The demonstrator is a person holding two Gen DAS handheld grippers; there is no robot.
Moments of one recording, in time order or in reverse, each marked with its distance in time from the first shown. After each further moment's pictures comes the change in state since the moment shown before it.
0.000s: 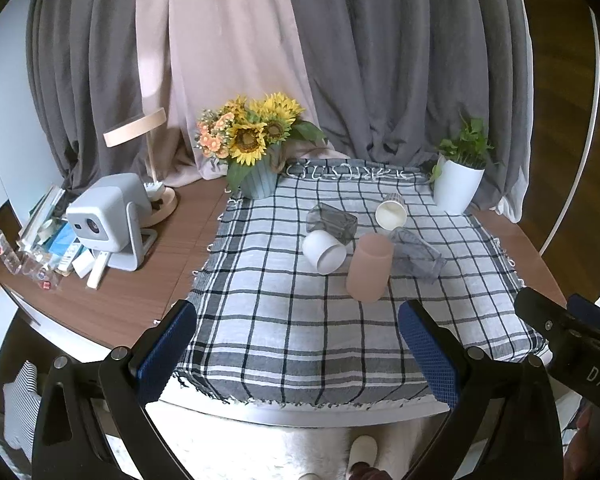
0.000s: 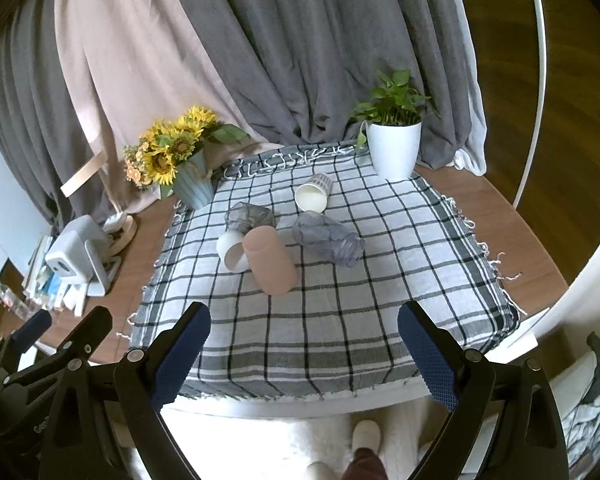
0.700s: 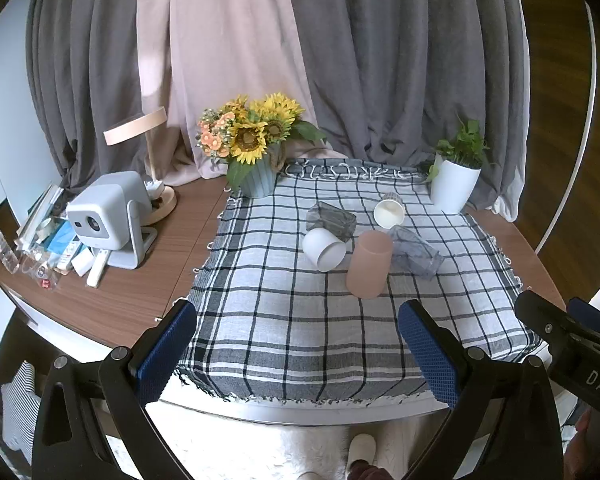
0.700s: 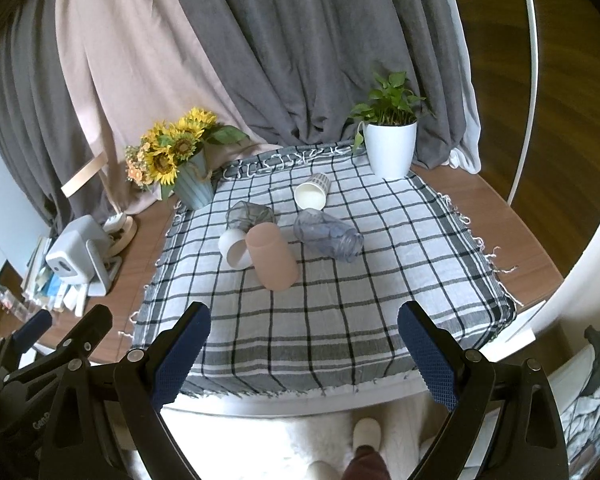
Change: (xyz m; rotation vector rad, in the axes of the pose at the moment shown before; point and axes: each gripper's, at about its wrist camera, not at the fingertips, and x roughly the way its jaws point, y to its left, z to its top) left arm -0.006 0.003 -0.003 0.001 -0.001 -0.003; right arm -0.005 0.002 -0.004 -0.004 0.000 0.000
